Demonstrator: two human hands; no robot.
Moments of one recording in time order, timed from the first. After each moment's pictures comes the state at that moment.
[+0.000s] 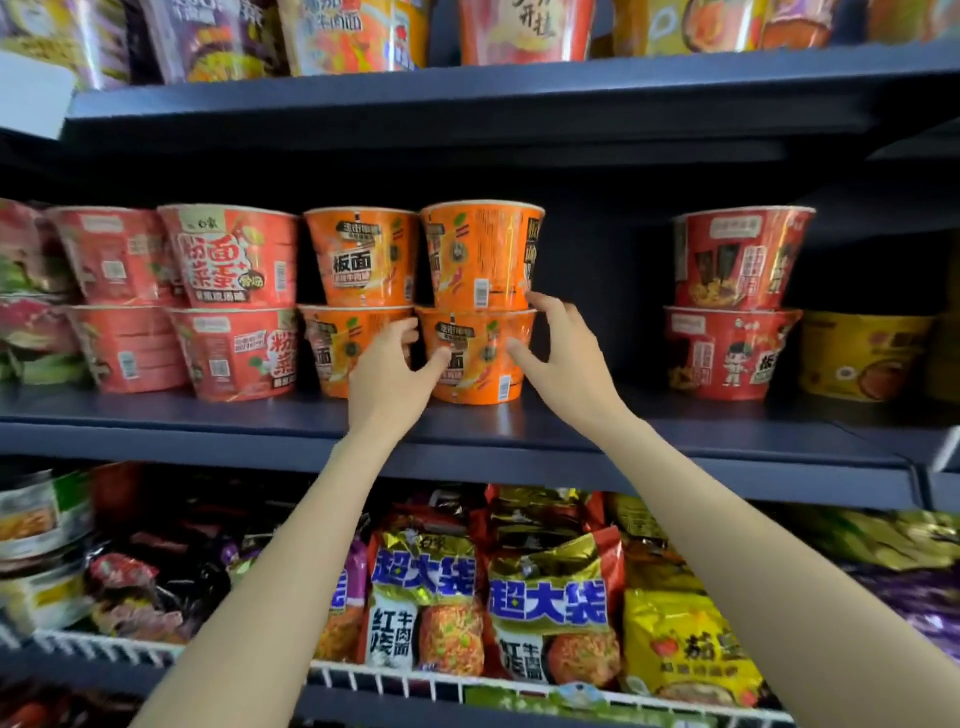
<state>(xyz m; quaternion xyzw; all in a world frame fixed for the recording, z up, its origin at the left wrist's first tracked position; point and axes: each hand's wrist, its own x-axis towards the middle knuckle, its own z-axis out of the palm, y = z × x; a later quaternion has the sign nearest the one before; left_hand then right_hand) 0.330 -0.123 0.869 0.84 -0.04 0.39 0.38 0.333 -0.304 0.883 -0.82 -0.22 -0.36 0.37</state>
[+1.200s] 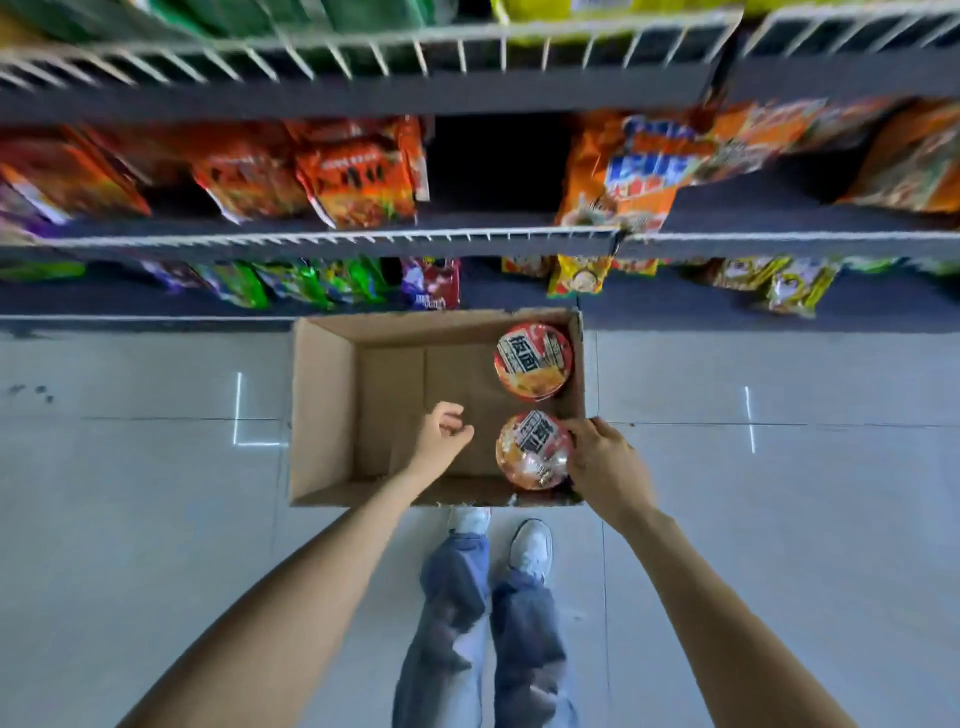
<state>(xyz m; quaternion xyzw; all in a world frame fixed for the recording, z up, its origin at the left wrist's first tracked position) 0.031 -0.285 0.088 0.83 0.21 -0.31 0.42 -0.007 -0.491 0.103 -0.93 0.06 0.25 0.25</state>
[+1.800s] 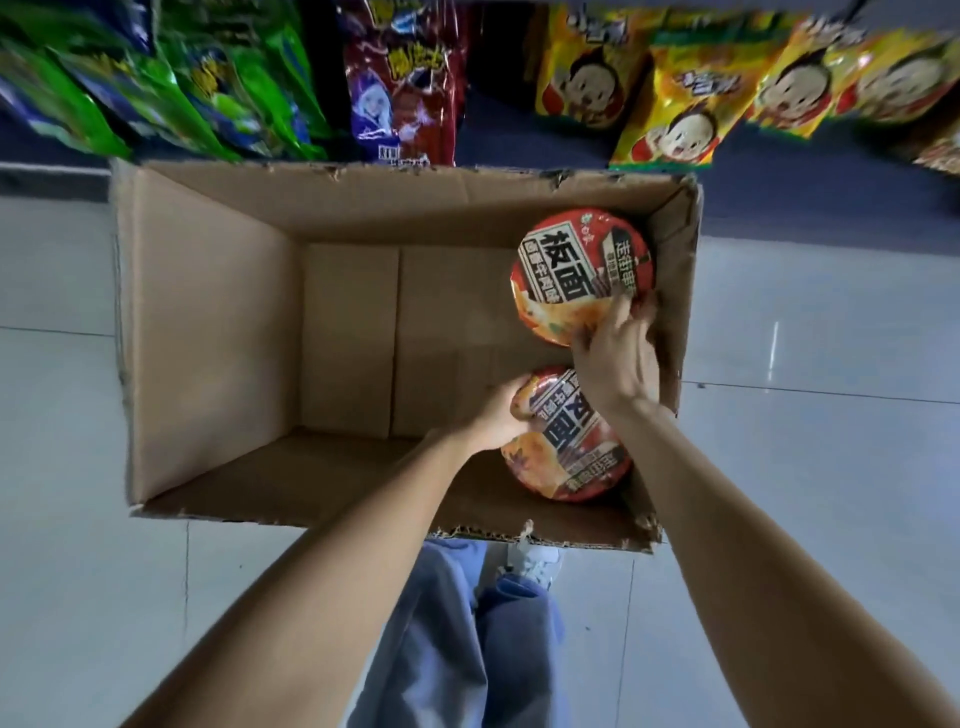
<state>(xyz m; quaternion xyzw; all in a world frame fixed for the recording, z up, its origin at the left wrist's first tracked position) 0.040 -0.327 -0.180 0.76 0.10 -0.50 0.40 0.079 -0.460 -0.150 -0.93 0.18 0.26 0.21</state>
